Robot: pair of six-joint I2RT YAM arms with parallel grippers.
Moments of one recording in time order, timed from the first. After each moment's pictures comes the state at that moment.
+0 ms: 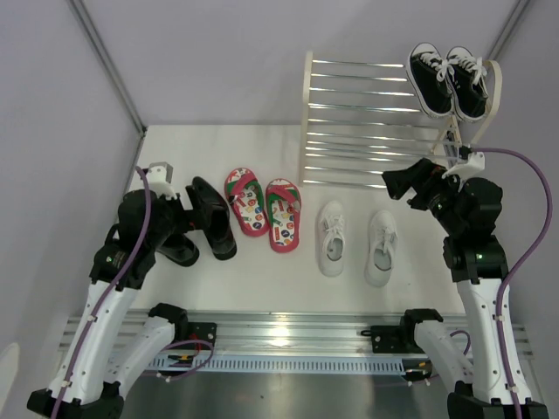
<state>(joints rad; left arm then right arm) -0.24 0.71 0.95 -0.68 -0.03 -0.30 0.03 0.77 1.02 -0.40 -0.28 0.50</state>
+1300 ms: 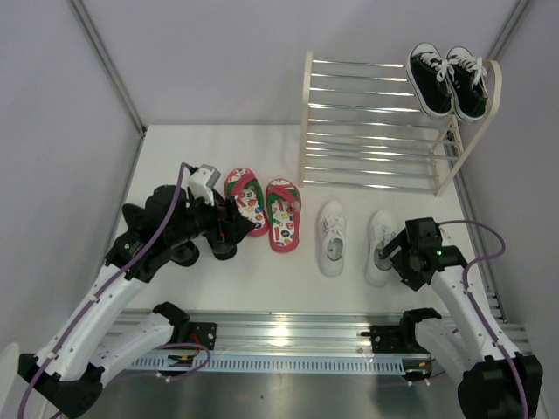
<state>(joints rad) -0.51 0.80 0.98 -0.62 0.22 -0.31 0.13 0.84 0.59 -0.87 0.12 0.94</state>
